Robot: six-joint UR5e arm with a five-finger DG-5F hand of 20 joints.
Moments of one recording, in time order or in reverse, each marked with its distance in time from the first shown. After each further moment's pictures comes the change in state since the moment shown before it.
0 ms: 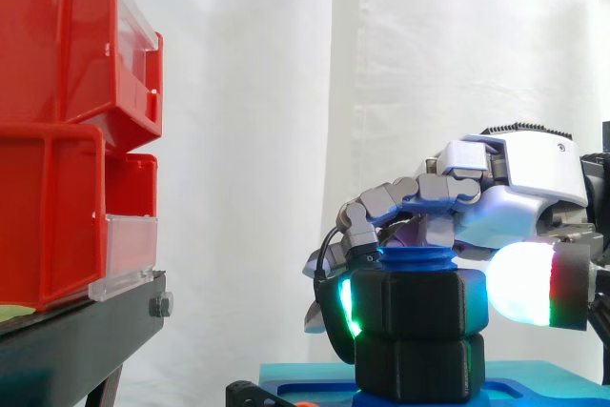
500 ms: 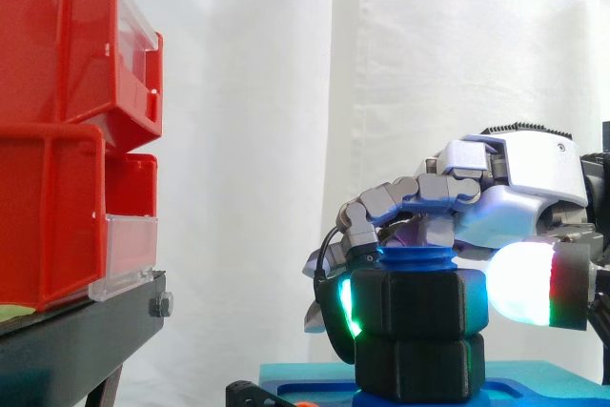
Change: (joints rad) arm 0.000 0.000 0.000 0.000 0.000 0.000
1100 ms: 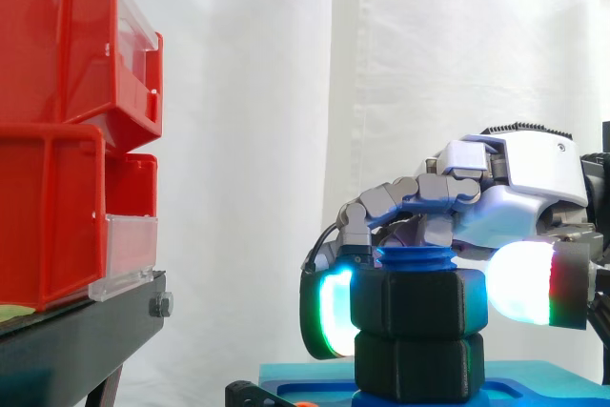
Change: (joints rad) arm 0.000 0.000 0.000 0.000 0.000 -0.001
